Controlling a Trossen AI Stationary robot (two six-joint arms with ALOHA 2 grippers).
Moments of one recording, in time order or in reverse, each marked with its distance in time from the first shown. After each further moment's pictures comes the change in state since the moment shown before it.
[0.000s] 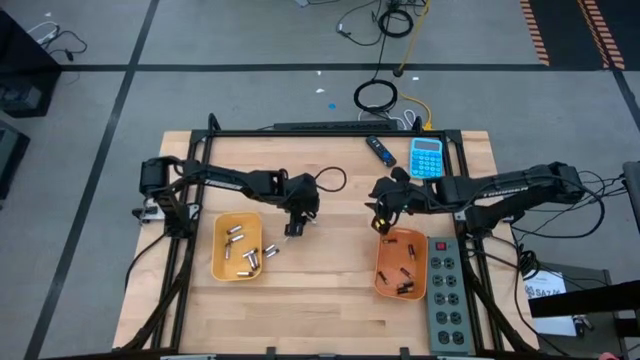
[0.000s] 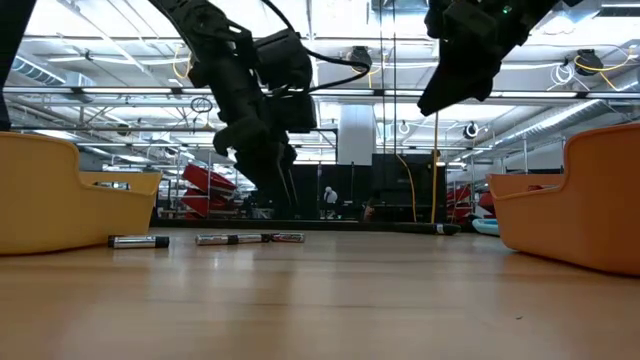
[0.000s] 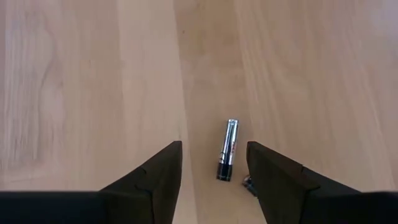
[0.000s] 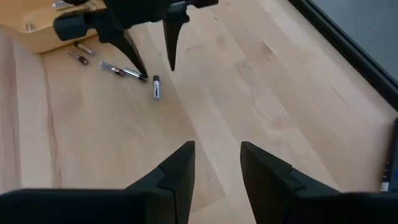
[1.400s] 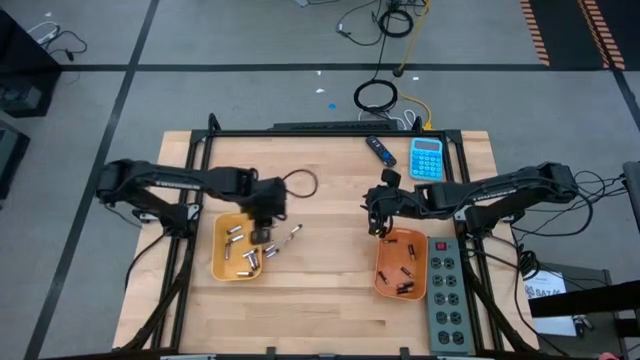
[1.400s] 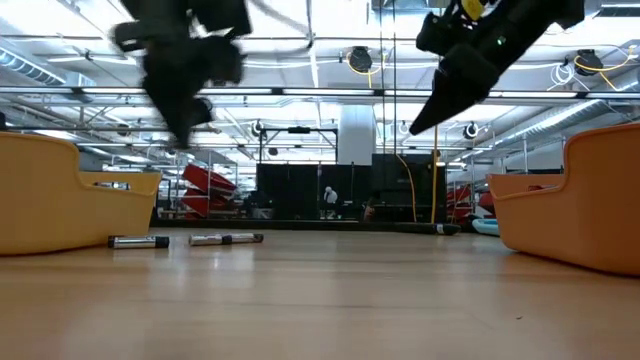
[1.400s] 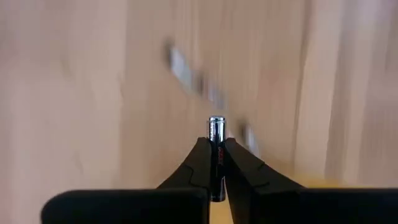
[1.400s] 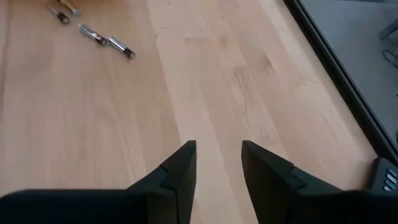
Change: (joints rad) left arm -0.077 -0.341 -0.027 -0.502 0.071 -0.311; right arm 0.007 0.072 -0.069 0.148 0.056 -0.259
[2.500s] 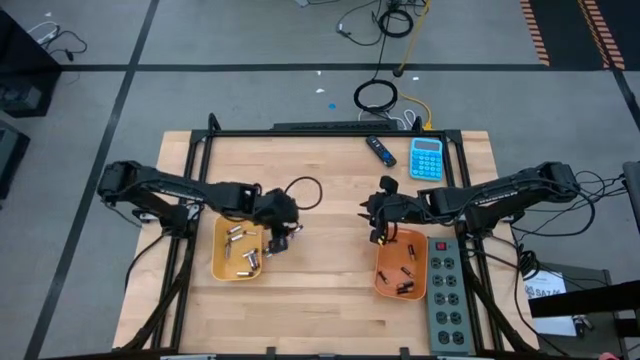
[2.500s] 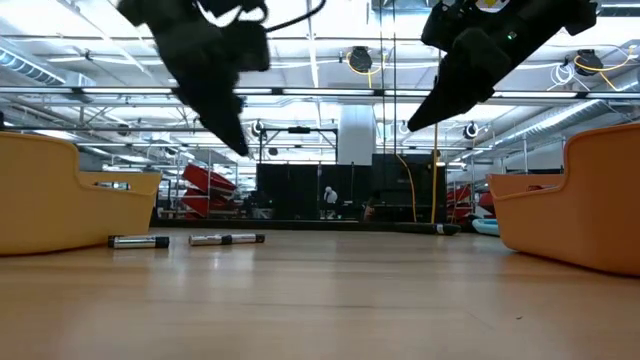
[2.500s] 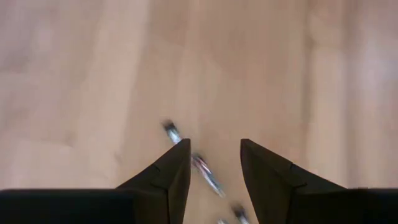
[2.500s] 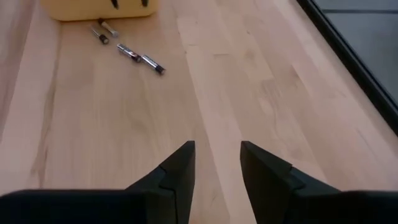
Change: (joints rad) left arm -0.127 0.023 -0.078 0.347 -0.186 -0.147; right arm 0.047 -0.019 -0.068 0.132 -0.046 0.028
